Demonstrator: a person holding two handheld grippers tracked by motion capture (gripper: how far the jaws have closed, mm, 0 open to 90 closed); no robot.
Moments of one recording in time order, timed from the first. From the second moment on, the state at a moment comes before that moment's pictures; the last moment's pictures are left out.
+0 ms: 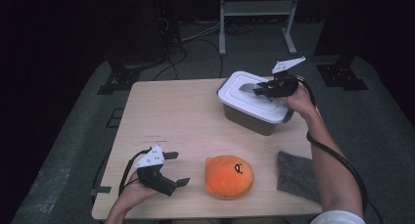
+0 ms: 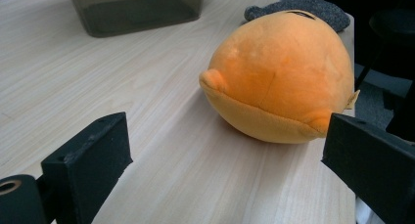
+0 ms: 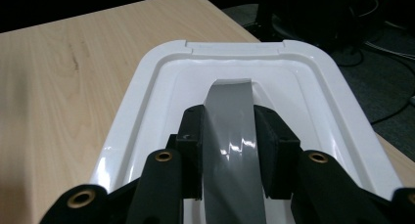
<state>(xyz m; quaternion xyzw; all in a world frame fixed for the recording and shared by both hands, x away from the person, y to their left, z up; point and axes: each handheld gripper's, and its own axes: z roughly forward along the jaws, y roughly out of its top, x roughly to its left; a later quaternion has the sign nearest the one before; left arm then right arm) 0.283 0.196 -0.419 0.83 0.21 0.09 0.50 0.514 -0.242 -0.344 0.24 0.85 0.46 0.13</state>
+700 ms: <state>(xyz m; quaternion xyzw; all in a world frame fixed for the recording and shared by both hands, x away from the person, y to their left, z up) 0.282 0.196 -0.419 0.83 0.21 0.09 0.51 0.484 -0.208 -0.342 0.18 0.87 0.46 0.10</state>
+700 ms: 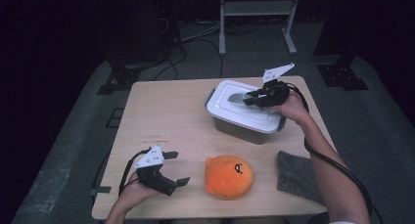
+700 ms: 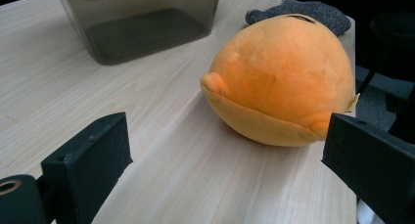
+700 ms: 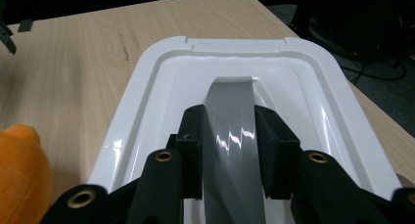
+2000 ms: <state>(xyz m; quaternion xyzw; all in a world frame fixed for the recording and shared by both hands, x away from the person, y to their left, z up) 0.280 0.200 -0.416 0.82 0.21 0.09 0.52 0.463 -0.137 -0.340 0.12 0.88 0.45 0.07</state>
